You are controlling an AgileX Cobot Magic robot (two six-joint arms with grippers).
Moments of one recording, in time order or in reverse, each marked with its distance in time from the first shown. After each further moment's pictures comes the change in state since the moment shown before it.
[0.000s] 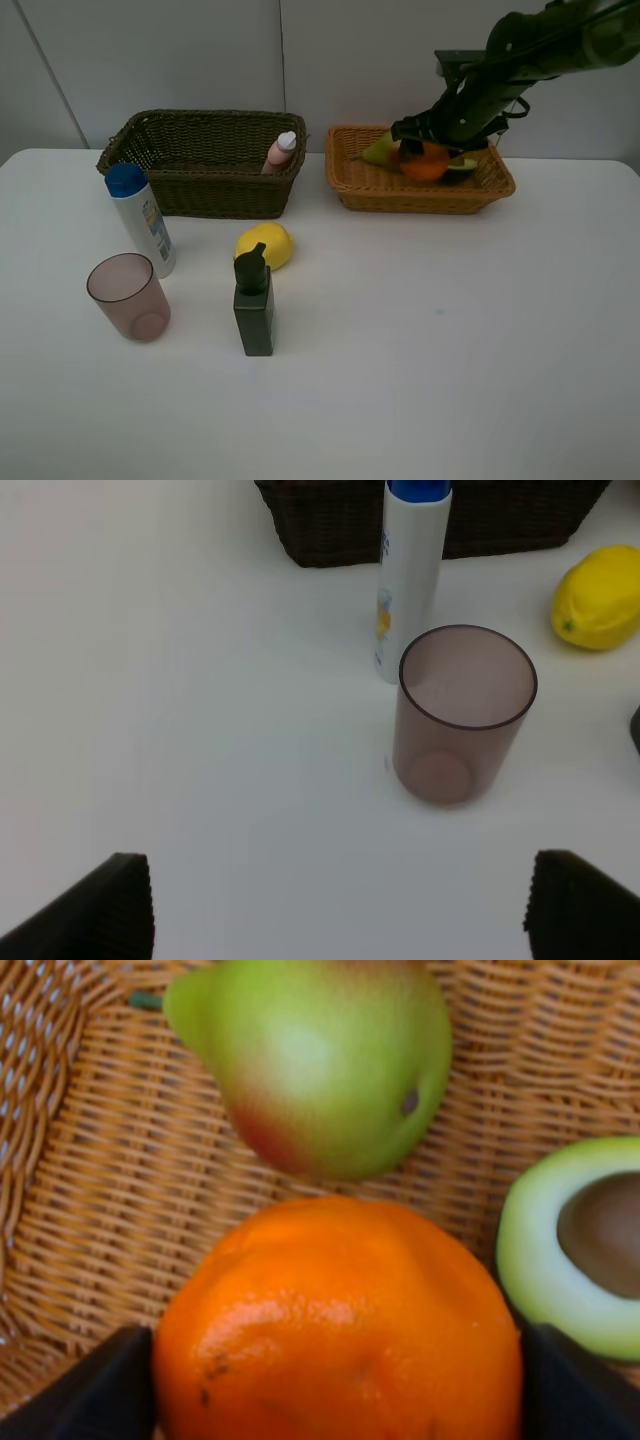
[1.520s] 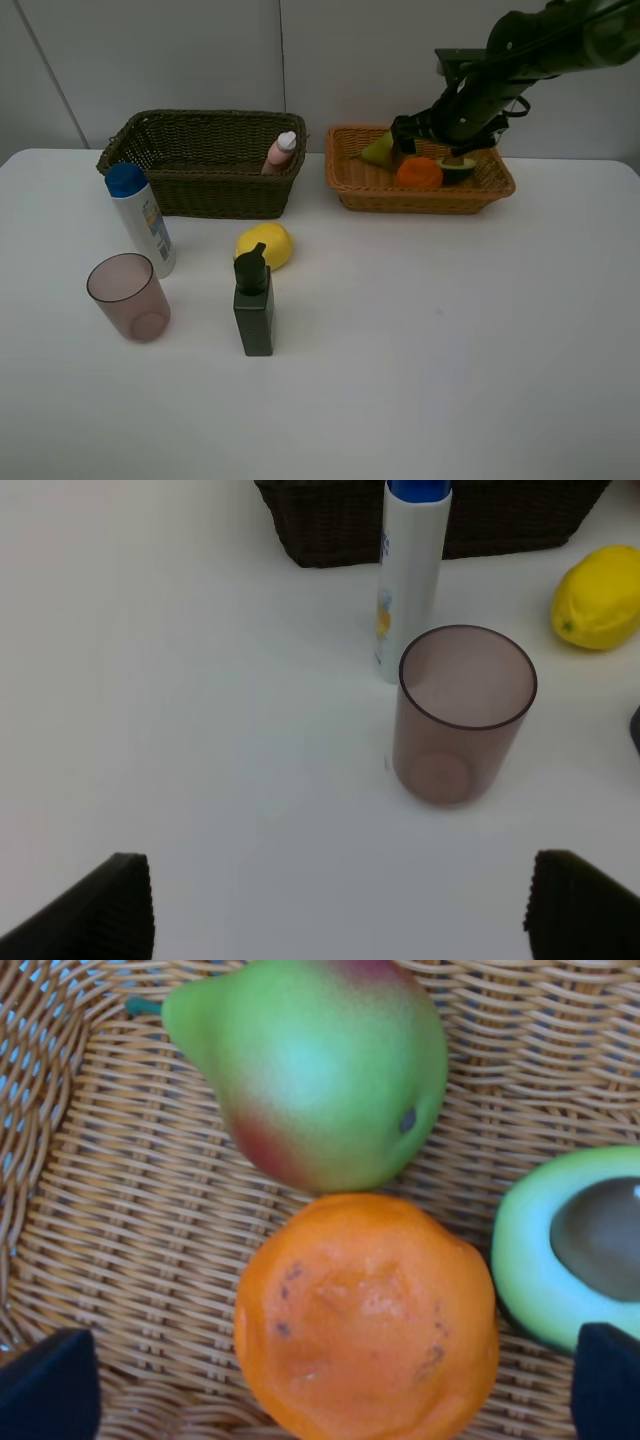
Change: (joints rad) left arm 0.000 0.000 0.000 0.000 0.000 0.000; right arm 0.000 0.000 0.000 -0.001 0.005 0.000
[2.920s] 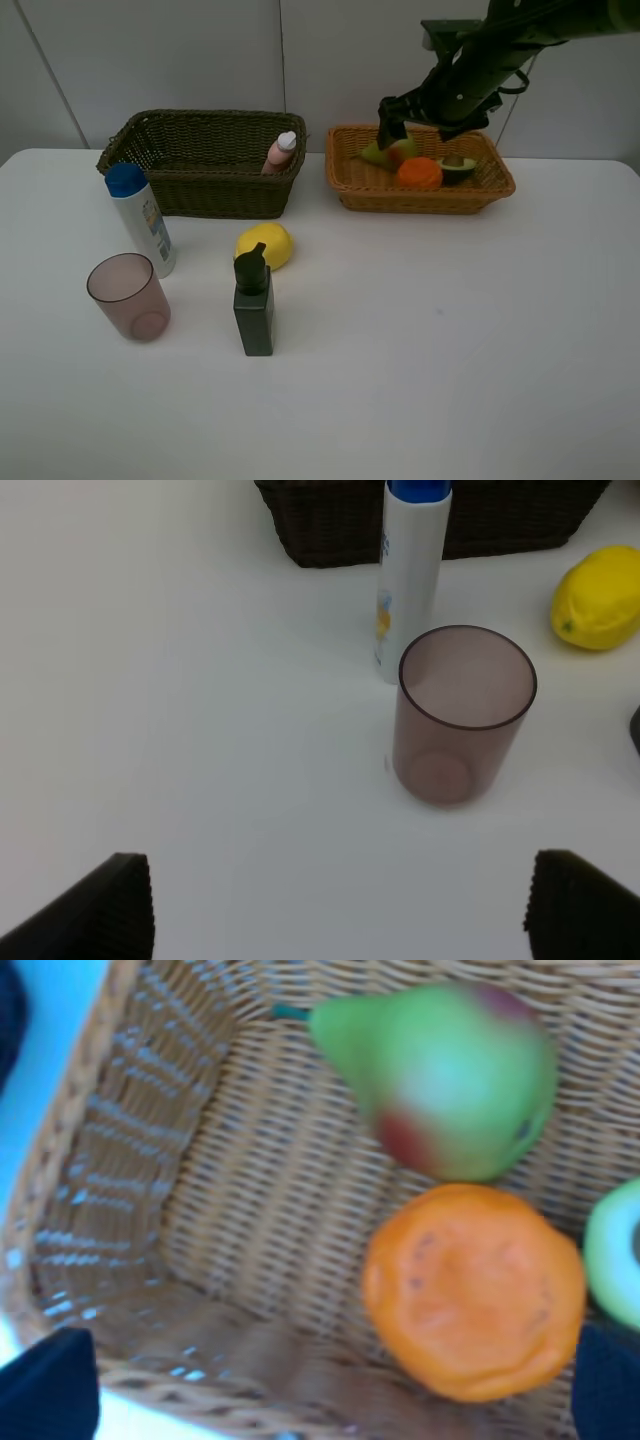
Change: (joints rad) left arm 0.000 0.000 0.000 0.000 0.000 0.000; right arm 0.068 -0.107 0.000 0.061 0.107 -0.089
